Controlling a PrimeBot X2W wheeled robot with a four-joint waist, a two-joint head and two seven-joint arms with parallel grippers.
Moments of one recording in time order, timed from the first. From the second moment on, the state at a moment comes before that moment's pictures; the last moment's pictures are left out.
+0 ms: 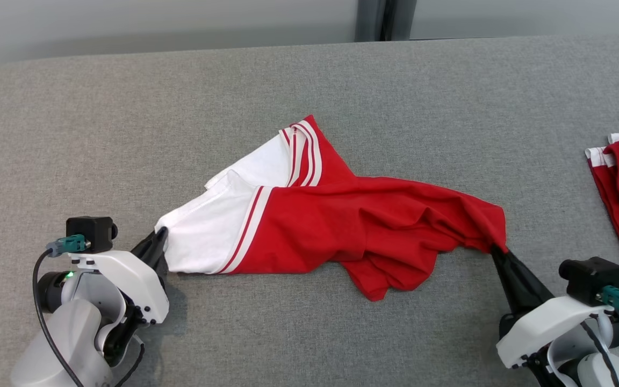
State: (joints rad) left arm -0.48 0.29 -0.44 0.72 -0.69 -0.10 0.02; right arm -0.11 -0.18 0.18 0.17 0.40 0.13 0.03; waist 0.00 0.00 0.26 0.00
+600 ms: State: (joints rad) left arm -0.57 0.43 -0.33 0.26 -0.61 0.02 -0.20; right arm -0.29 -0.22 0.07 -0.06 0.44 0.13 -0.09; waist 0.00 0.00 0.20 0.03
